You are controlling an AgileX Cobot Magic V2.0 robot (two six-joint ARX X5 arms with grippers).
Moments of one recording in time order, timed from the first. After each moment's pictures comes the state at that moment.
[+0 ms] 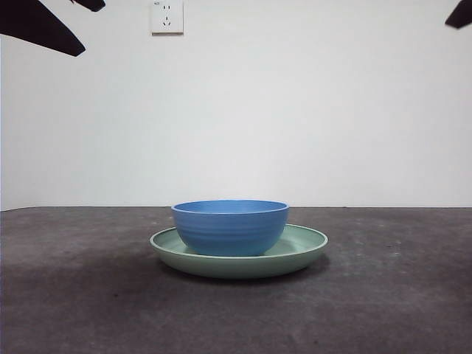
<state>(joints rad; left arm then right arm) -0.57 0.86 0.86 -0.72 0.48 -0.07 0.57 0.75 0.91 -0.95 -0.39 0.18</state>
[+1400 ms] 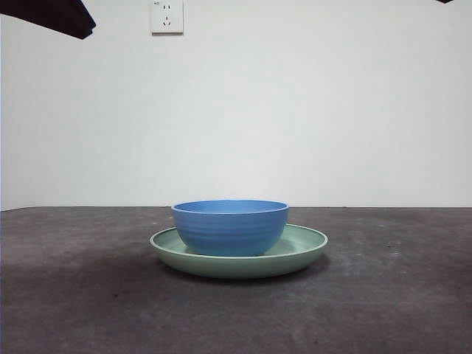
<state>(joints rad) -0.57 0.86 0.86 -0.73 0.48 -0.07 0.58 0.74 0.91 -0.92 -0.39 0.18</state>
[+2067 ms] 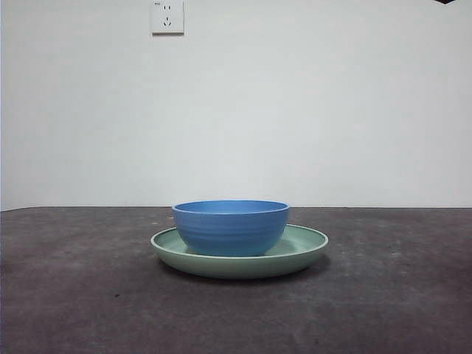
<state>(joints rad) 0.01 0.31 0.57 -0.10 0.14 0.17 0.58 0.74 0.91 -0.92 -0.39 0.18</state>
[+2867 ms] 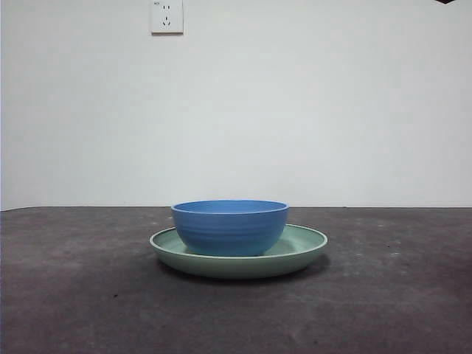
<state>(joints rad) 0.06 0.01 0.03 -0.13 0.13 0.15 0.58 0.74 0.91 -0.92 -0.39 0.18</state>
